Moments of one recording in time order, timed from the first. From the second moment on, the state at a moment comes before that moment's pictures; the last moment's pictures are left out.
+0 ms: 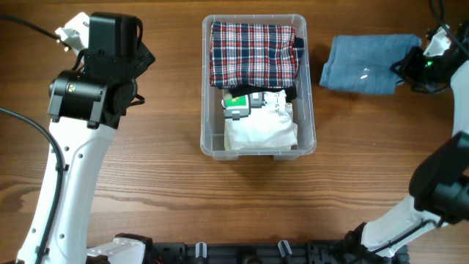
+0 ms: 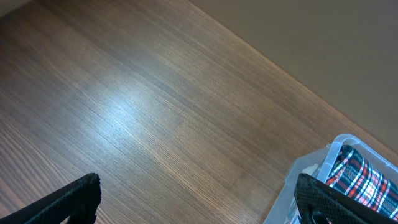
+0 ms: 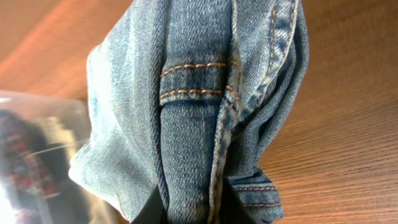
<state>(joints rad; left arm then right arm) -0.20 1.43 1.62 -1.06 -0.50 -0.76 -0.43 1.90 1.63 -0.88 -0.40 0.11</state>
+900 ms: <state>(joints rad) -0.20 1.43 1.62 -1.06 -0.50 -0.76 -0.14 1.30 1.61 -1.12 -0.77 0.17</state>
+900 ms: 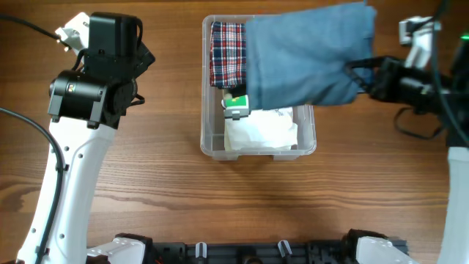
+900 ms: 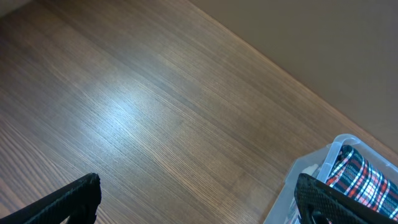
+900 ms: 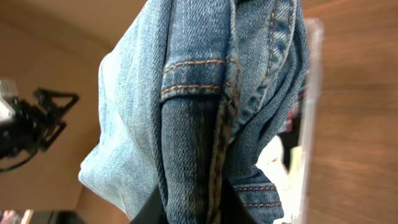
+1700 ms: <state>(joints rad) -0.20 1.43 1.62 -1.06 -0.50 -0.76 0.20 1.37 1.06 -0.54 -0.54 0.50</state>
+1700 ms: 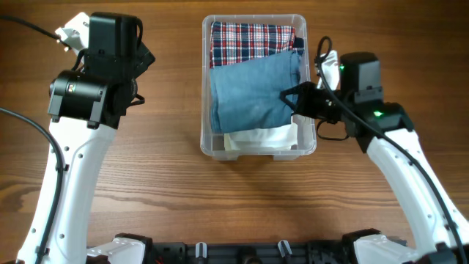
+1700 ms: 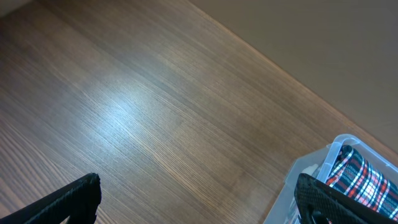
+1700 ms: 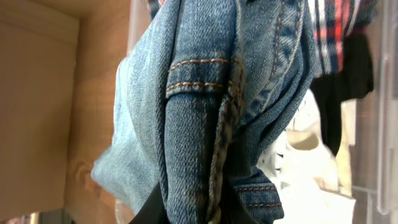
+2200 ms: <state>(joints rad) -0.20 1.43 1.62 -1.06 -0.50 -0.76 0.29 1.46 1.05 -0.52 -0.51 0.48</state>
